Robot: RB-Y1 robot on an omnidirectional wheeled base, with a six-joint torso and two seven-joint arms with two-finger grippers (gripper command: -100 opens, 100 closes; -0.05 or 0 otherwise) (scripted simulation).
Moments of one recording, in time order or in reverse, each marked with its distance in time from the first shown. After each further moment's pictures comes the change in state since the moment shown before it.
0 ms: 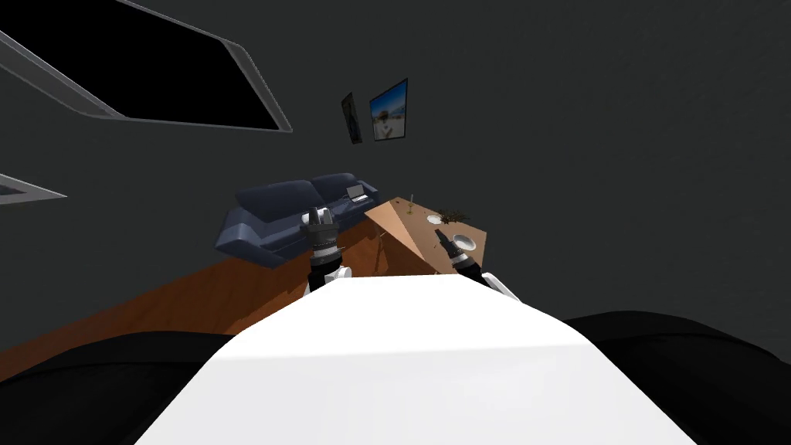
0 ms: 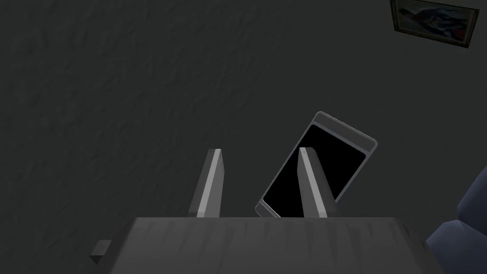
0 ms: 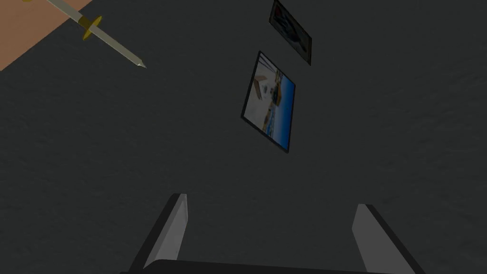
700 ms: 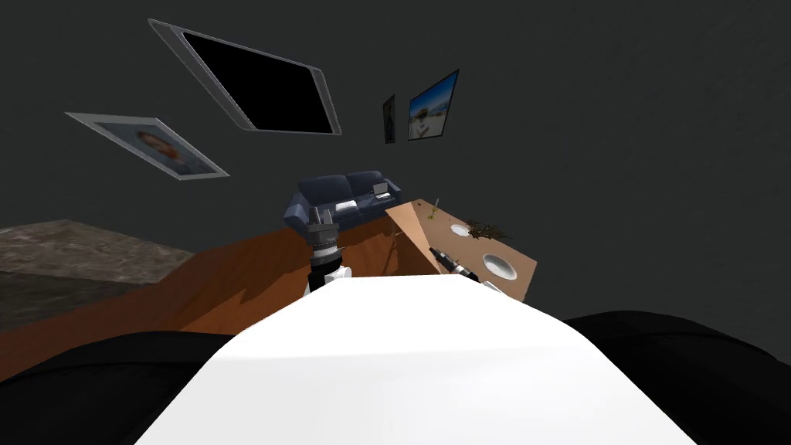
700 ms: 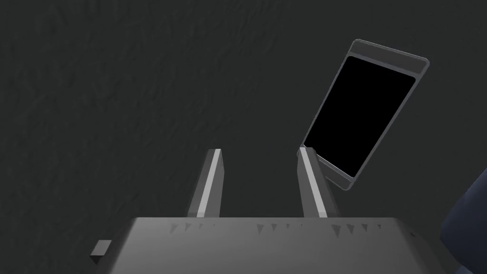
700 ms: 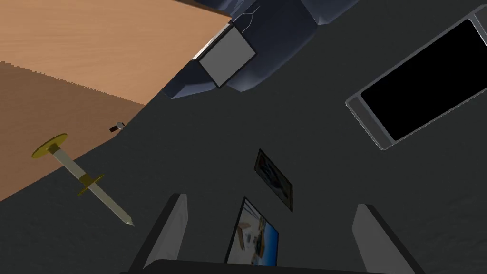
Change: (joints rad) left arm 0.000 0.000 0.000 0.000 0.000 0.000 0.000; right arm 0.017 -0.155 0.137 0.192 0.085 0.011 0.026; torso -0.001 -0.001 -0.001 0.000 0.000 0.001
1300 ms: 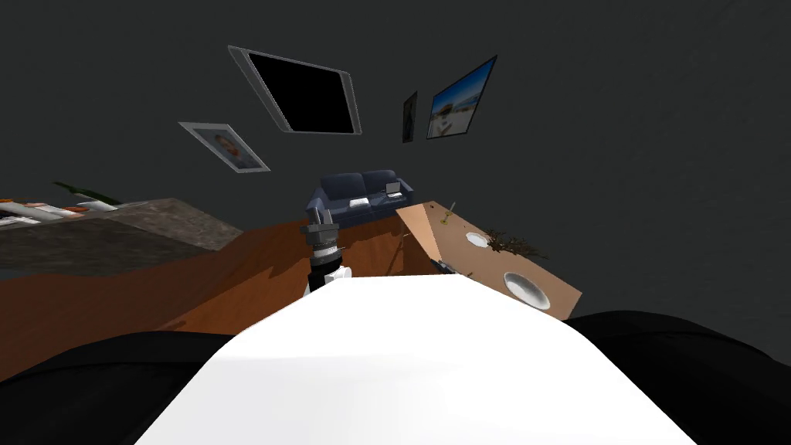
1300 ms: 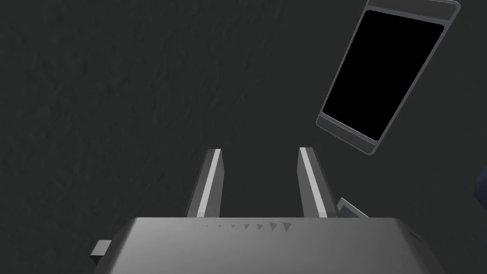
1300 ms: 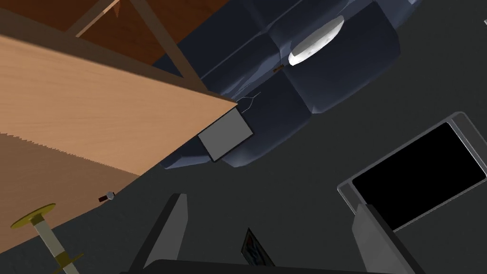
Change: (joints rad) left arm 0.000 0.000 0.000 0.000 0.000 0.000 0.000; right arm 0.023 -0.083 0.073 0.108 0.050 0.019 0.010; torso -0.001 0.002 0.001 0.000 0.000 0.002
